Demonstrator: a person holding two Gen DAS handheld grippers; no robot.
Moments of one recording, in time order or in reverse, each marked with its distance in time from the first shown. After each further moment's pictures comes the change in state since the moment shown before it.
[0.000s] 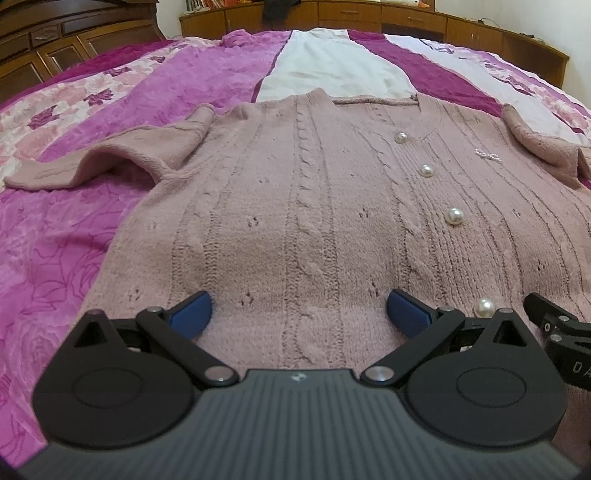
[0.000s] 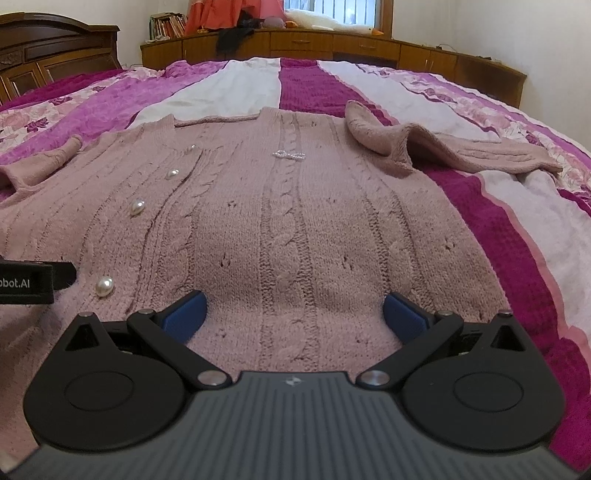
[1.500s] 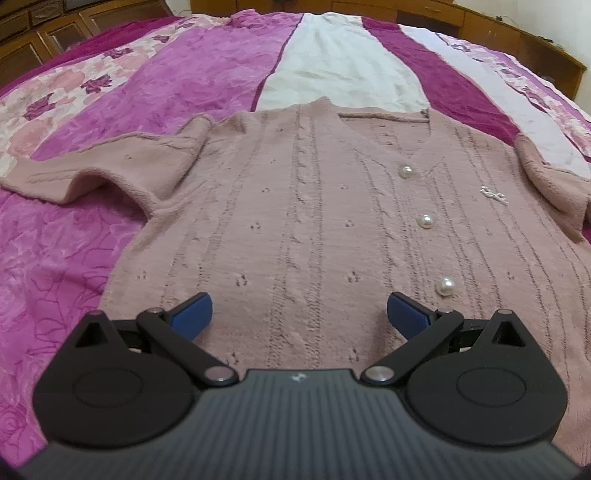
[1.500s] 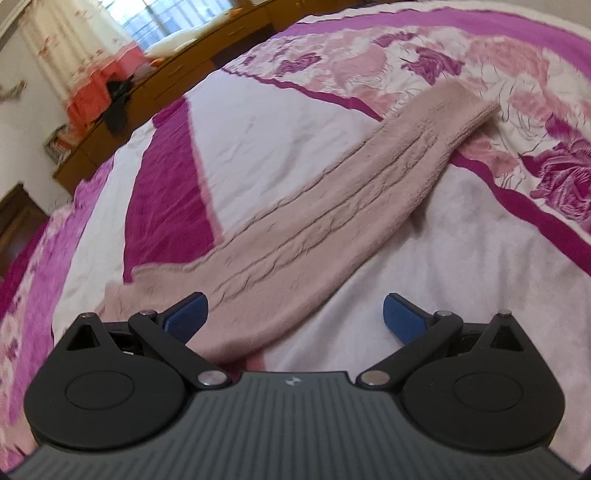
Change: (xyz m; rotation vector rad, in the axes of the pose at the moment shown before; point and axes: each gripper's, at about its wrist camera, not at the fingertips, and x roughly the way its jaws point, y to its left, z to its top) left arm 0.005 -0.004 0.054 -0.068 0.091 0.003; right arm 0.109 -0.270 0.139 0.630 0.054 0.037
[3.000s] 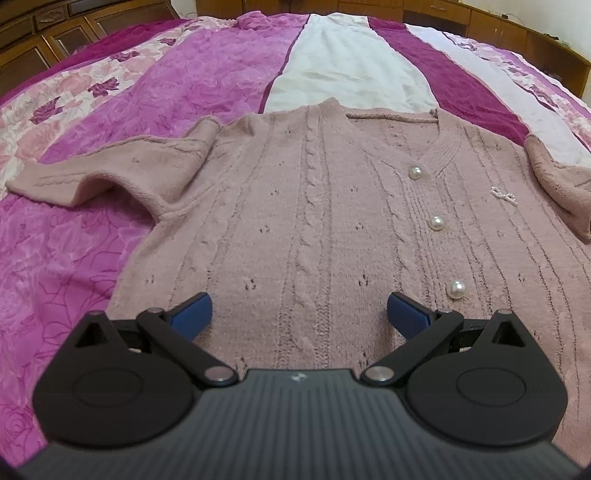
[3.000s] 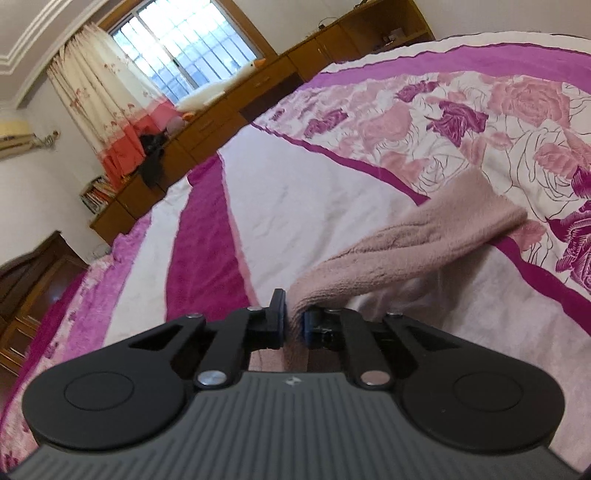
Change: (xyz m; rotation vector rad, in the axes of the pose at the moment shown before) left arm -0.001 0.000 0.002 0.011 -0.009 0.027; right arm -0.026 0.004 0.030 0.039 -0.175 0.155
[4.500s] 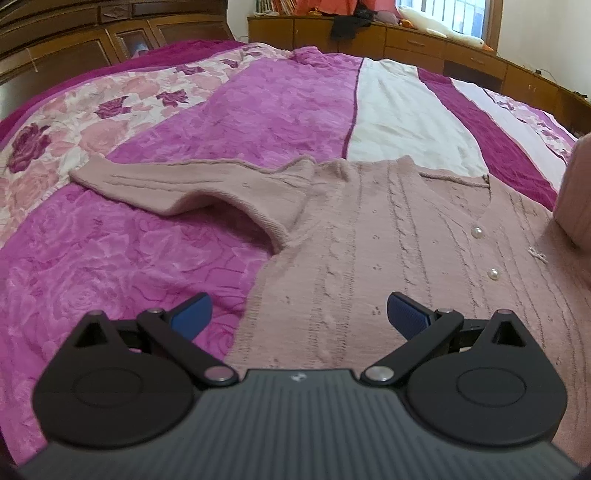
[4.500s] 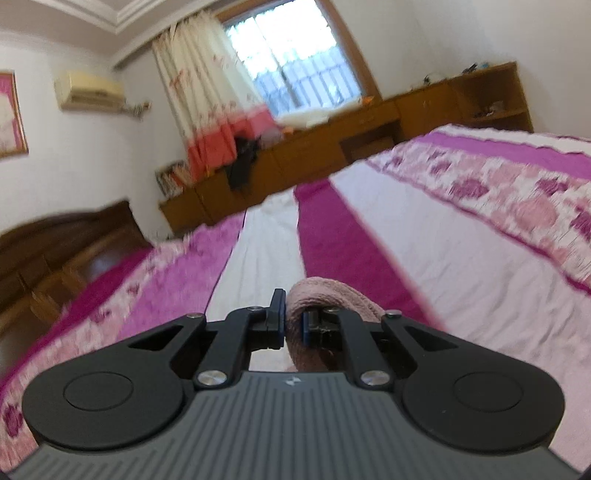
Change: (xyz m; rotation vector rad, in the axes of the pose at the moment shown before) left arm -0.043 0.084 -0.002 -0.138 -0.119 0.062; right arm -0.066 0.267 -0.086 -0.313 -0.066 0.163
